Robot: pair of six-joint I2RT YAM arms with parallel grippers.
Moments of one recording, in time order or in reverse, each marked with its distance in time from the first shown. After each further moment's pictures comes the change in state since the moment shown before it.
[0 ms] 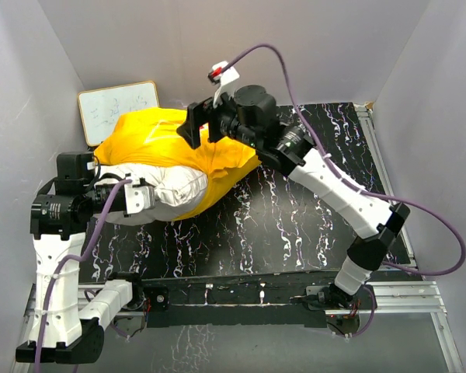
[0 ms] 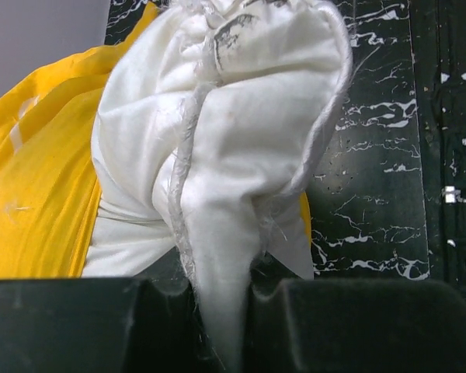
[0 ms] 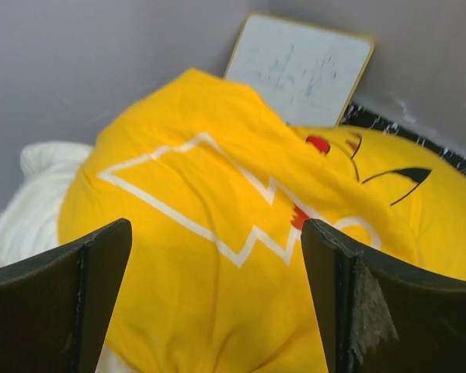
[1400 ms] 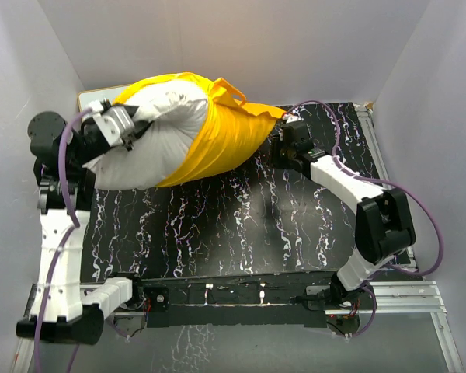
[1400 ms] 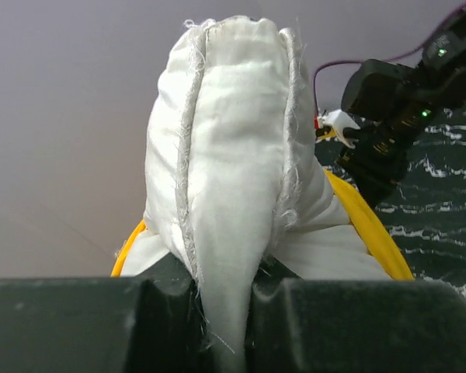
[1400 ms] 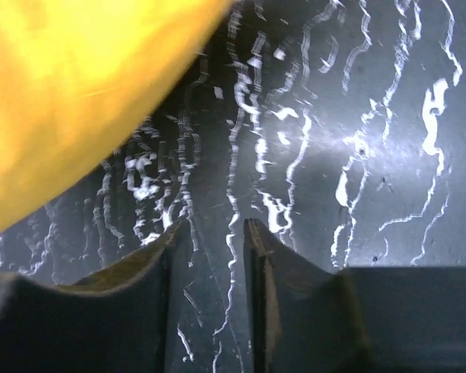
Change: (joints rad) left arm -0.004 0.071 0.005 1.089 -0.074 -0.793; right arm -0.481 -0.011 -0.751 0.072 0.017 0.153
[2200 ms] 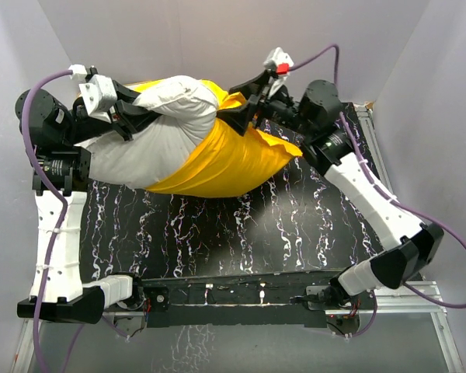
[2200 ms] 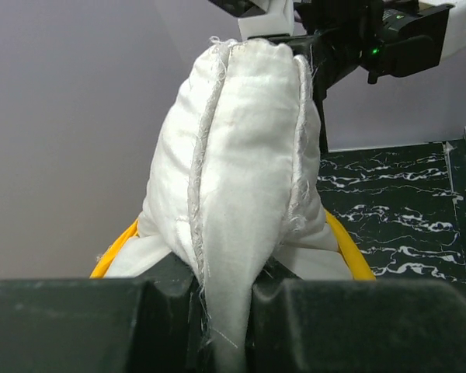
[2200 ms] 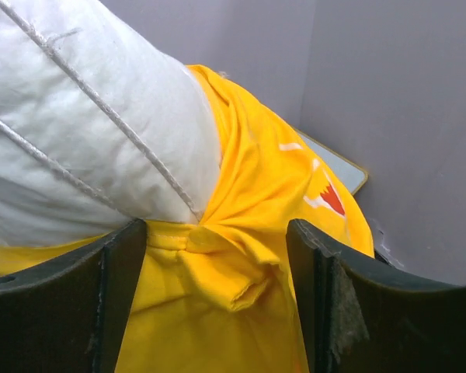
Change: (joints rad) left arm 0.003 0.183 0.246 0.087 0.199 -0.416; right arm 0.152 -0.227 0.344 0.428 -0.596 -0.248
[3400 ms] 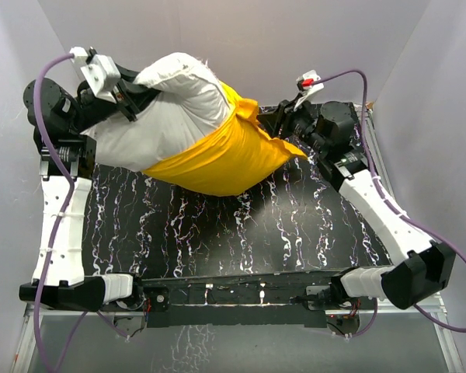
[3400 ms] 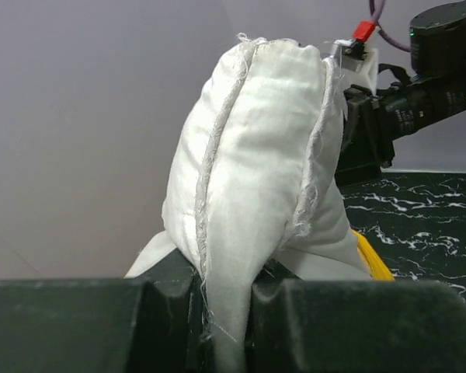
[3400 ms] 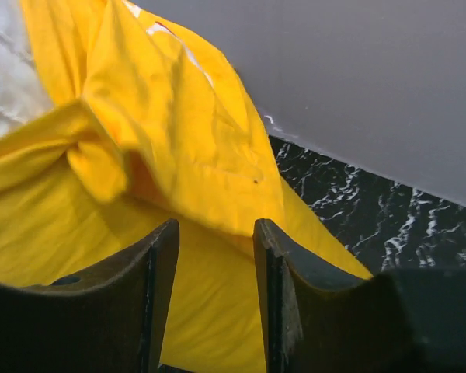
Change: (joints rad) left arm -0.018 0.058 0.011 0.079 -0.173 0.018; right arm -0.125 -0.117 -0.304 -0.045 0.266 0.081
